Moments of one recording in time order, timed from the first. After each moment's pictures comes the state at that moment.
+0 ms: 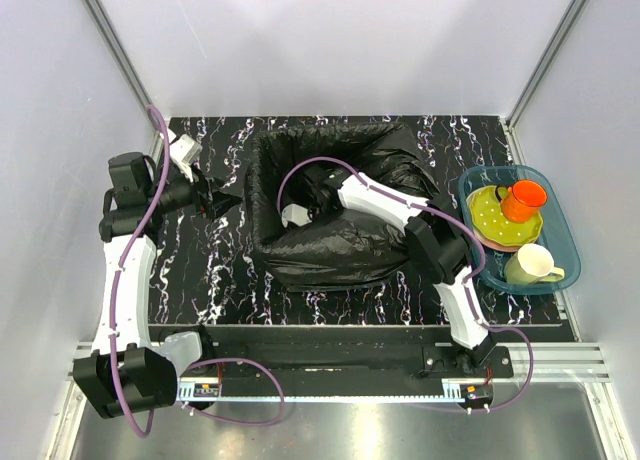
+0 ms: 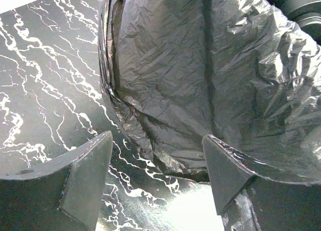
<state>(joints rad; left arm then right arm) 0.19 1.07 1.07 -0.52 1.02 0.23 0.79 2.17 1.80 -1.07 -0.27 -0.78</state>
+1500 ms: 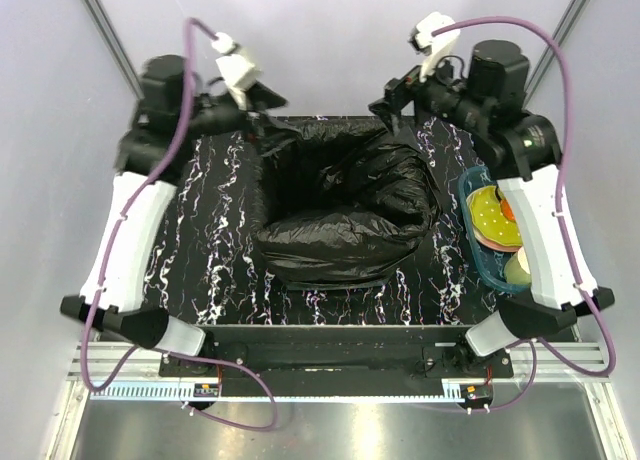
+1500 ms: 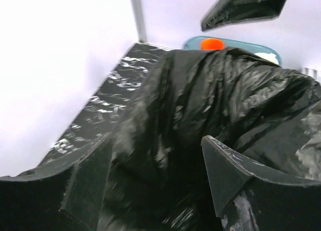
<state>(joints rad) -0.20 1.39 1.88 -0.60 0.90 0.18 0.45 1.56 2.16 -0.78 -0.29 -0.22</state>
